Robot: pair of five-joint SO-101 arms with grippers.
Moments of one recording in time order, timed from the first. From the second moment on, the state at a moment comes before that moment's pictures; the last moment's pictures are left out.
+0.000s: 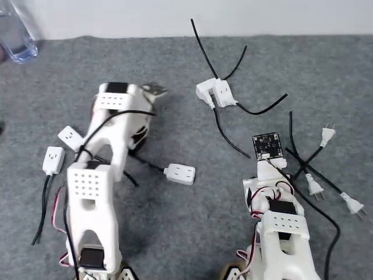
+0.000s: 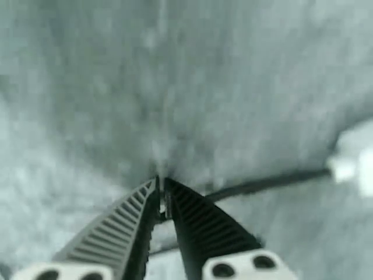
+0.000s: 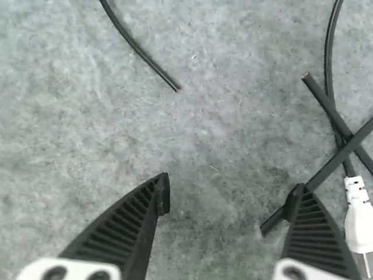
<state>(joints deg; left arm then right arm) -1.7 48.0 -28.6 98.2 -24.0 4.7 -46.8 82.6 28.2 14.3</state>
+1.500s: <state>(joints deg) 3.0 -35.2 -27.3 95.0 3.9 3.9 -46.8 79.2 28.3 -1.9</state>
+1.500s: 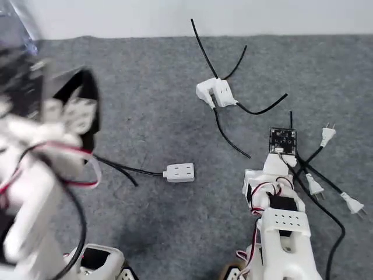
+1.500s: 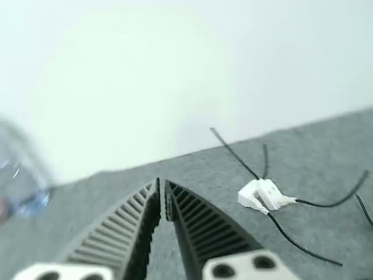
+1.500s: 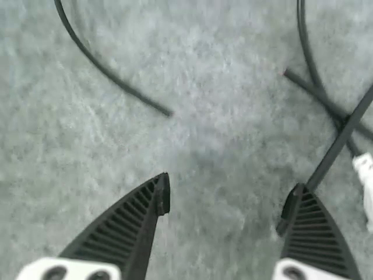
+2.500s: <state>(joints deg) -26.3 -102.6 83.4 63.1 10.7 5.7 -99.3 81.7 58.9 -2.0</state>
